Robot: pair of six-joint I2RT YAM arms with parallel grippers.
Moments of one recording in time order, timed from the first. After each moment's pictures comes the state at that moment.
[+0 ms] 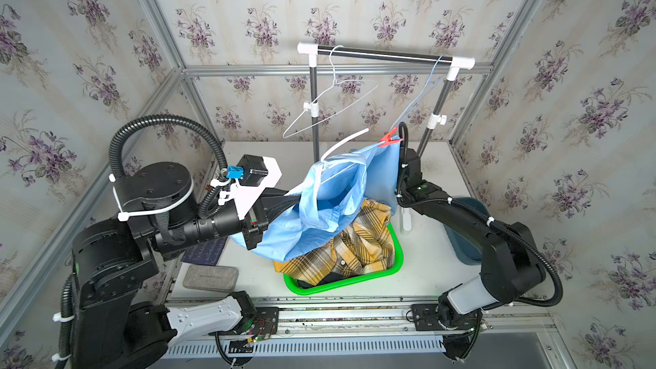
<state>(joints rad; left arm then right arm) -0.89 1.08 2.06 -1.19 0.19 0.15 0.48 1.55 1.06 0.18 -0.22 0.76</state>
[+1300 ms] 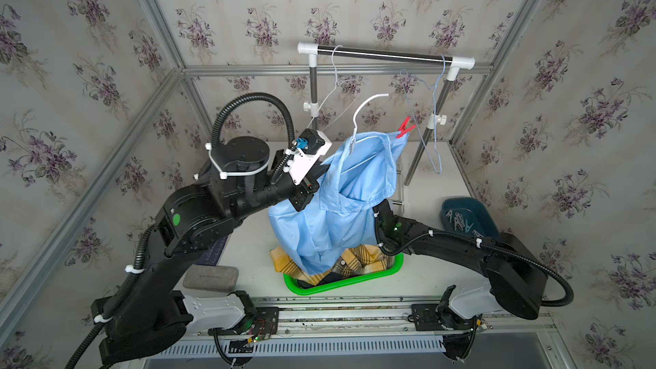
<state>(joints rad) -0.86 1.21 1.86 -0.98 -0.02 0.19 0.89 1.47 0.81 0.27 -0.48 1.00</state>
